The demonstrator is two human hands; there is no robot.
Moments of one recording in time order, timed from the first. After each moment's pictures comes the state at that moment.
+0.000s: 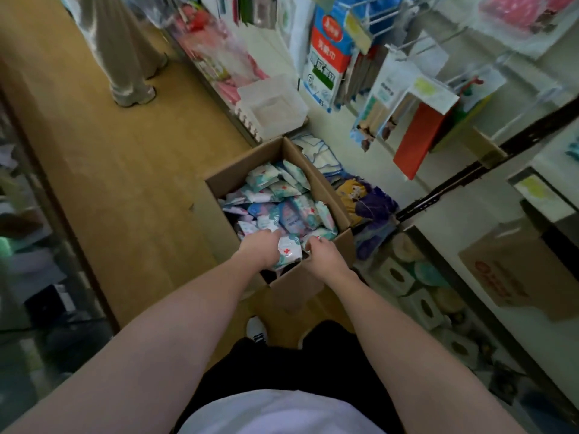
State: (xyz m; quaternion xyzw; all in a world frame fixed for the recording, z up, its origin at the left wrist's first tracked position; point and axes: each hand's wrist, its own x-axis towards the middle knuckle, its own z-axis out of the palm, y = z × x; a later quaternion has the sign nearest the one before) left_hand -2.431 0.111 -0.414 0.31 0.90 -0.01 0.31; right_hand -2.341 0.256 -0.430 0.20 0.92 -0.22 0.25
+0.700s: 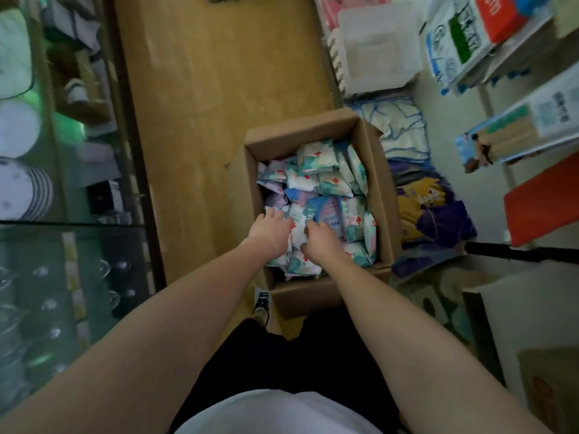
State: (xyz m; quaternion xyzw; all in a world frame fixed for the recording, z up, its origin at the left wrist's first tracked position) left_hand -2.497 0.129 -0.480 0.18 0.91 -0.08 0.38; right_hand -2.472 0.265 -0.527 0.01 0.90 -0.20 0.39
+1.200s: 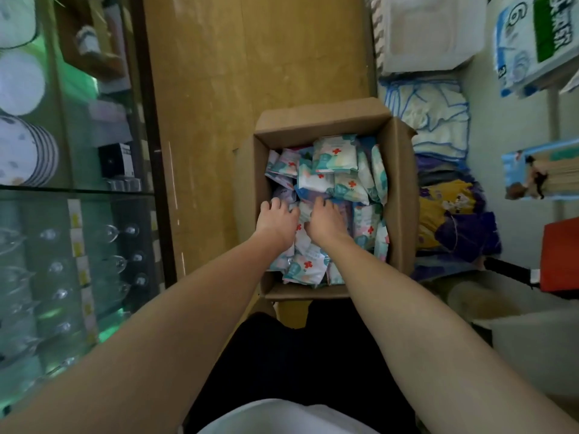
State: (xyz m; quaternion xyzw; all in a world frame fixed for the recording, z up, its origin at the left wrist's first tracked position) left_hand -2.530 0.145 -0.512 0.11 0.89 -0.14 0.41; right_hand -2.538 0.261 -0.568 -0.01 0.90 -0.18 0.39
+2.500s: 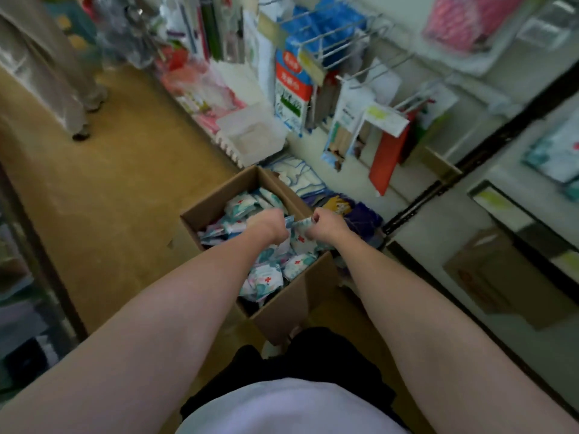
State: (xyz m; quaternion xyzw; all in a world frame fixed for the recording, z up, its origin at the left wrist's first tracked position) left_hand -2.487 0.226 -0.347 0.25 0.92 0.01 0.31; right_hand -2.411 0.353 -0.354 0.31 0.87 -0.32 0.21
